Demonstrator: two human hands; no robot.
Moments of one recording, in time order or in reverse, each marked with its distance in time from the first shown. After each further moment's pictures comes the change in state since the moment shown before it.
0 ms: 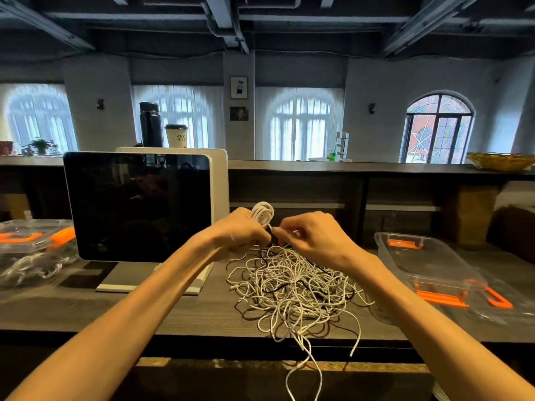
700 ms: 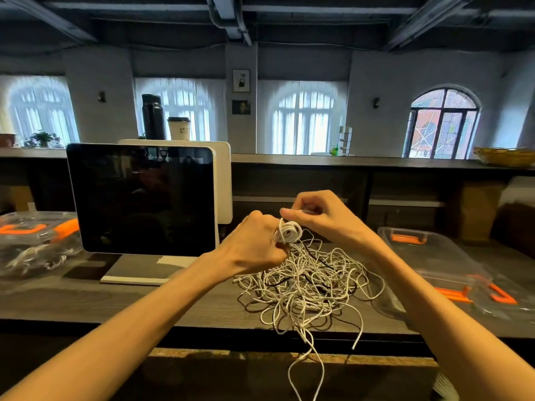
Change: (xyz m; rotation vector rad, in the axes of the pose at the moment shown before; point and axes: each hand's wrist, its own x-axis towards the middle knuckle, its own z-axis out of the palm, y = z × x) left_hand -0.010 -0.022 0.025 0.577 0.127 0.668; right_hand 0.008 0.005 -0.011 0.465 0.052 0.111
